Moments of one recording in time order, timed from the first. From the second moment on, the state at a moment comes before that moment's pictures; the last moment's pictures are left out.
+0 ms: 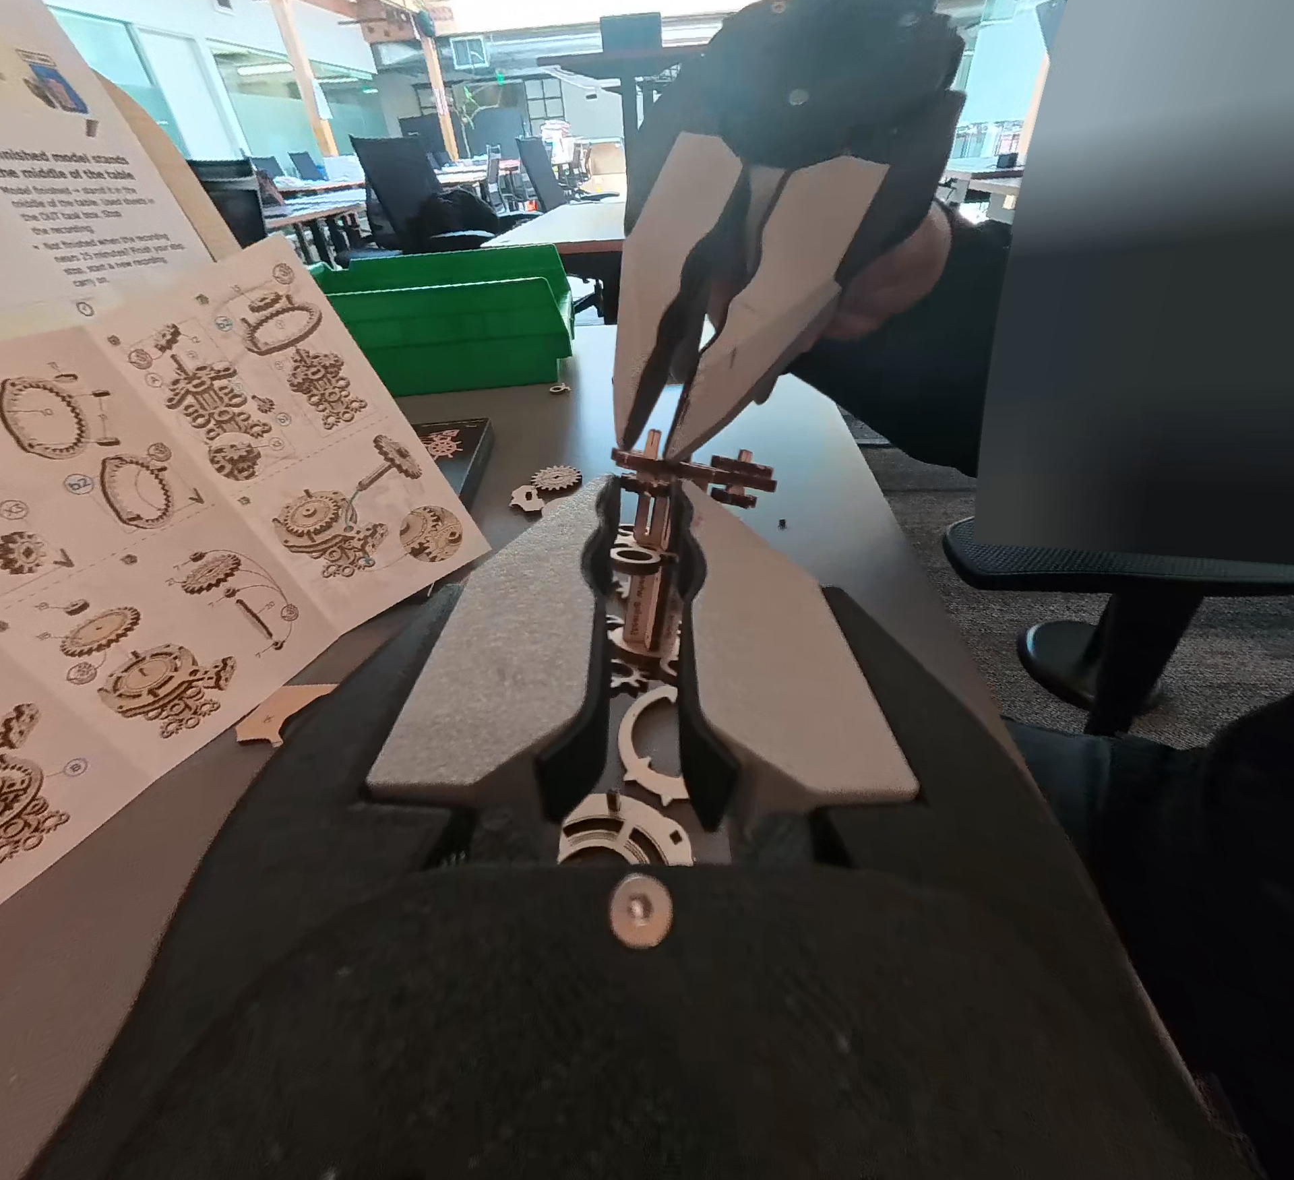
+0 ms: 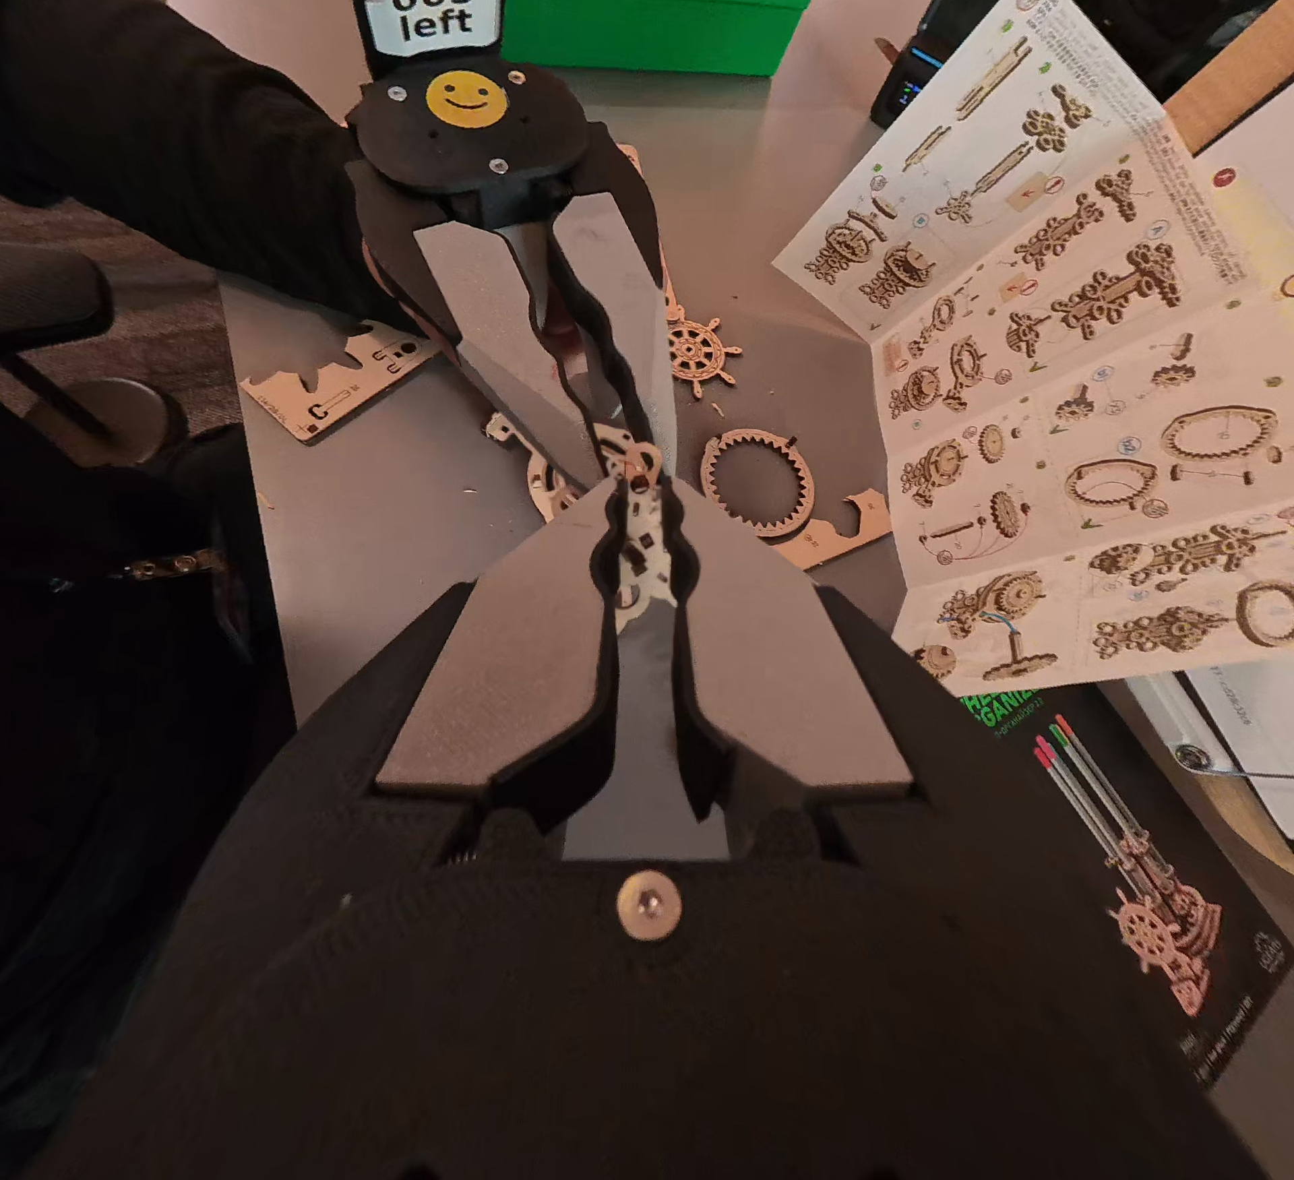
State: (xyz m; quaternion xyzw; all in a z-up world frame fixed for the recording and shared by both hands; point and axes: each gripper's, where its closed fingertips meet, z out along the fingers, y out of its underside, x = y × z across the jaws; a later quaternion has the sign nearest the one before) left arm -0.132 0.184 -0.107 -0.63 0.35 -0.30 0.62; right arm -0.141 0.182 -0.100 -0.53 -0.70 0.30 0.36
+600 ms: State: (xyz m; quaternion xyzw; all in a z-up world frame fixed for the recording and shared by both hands) left arm -0.126 0.174 -0.123 -0.66 0.37 -0.37 0.54; right arm -0.139 0.171 -0.112 -0.53 -0.67 0.38 0.35
